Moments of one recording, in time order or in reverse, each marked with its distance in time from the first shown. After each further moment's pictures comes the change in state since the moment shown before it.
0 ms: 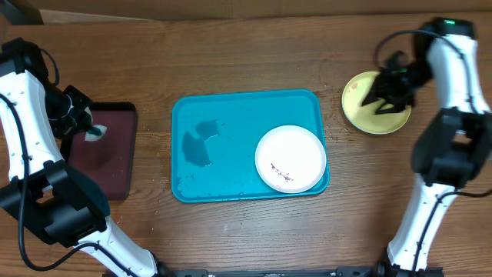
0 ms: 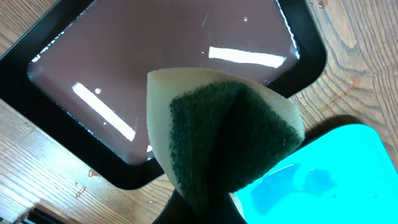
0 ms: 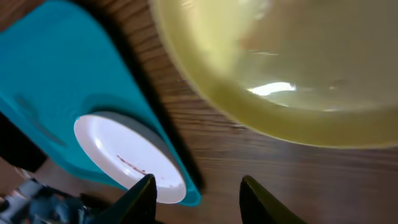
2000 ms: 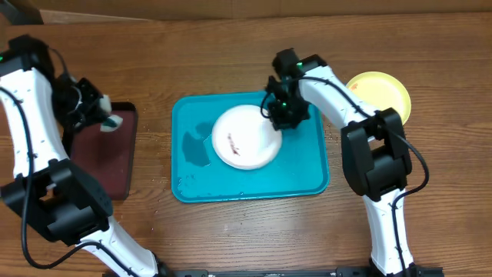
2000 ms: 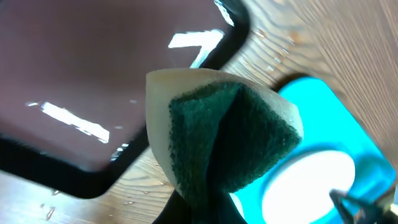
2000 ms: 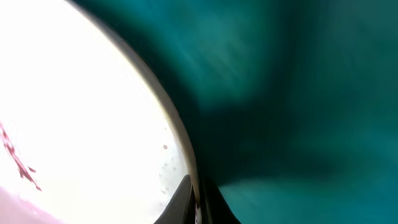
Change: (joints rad) left arm -0.047 0.000 -0.001 0.018 0.186 0.154; right arm 0.545 -0.010 -0.291 0.559 0.159 0.104
